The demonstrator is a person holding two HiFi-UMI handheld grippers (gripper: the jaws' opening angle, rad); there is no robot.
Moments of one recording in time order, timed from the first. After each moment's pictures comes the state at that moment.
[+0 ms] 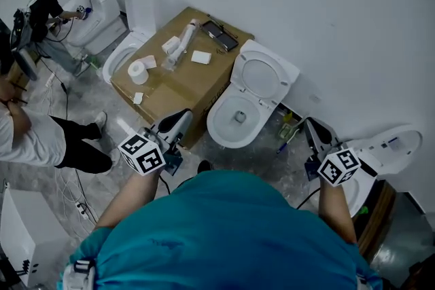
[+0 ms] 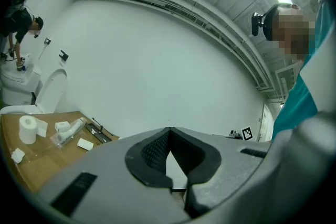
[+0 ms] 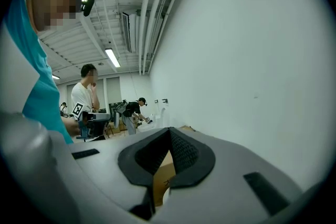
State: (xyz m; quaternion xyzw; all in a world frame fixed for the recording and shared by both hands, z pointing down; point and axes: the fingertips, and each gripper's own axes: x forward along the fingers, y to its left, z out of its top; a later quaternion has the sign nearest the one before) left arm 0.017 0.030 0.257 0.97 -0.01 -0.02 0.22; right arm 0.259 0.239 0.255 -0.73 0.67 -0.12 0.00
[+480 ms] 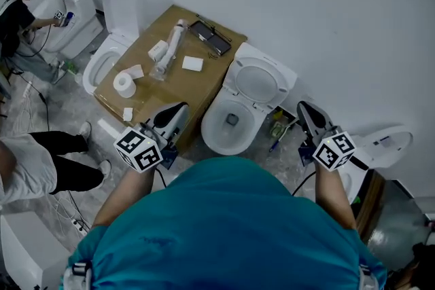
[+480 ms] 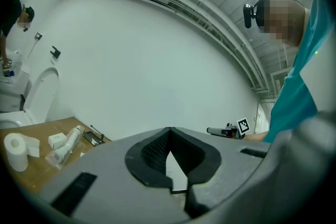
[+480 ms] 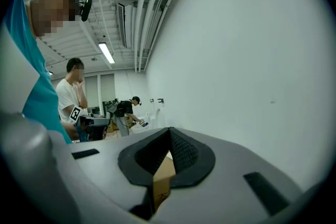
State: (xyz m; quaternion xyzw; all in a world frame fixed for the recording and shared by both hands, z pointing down) left arm 0.053 -0.102 0.271 0.98 0.02 -0.02 0.21; right arm 0.282 0.093 0.246 -0.75 0.66 -0.12 -0.01
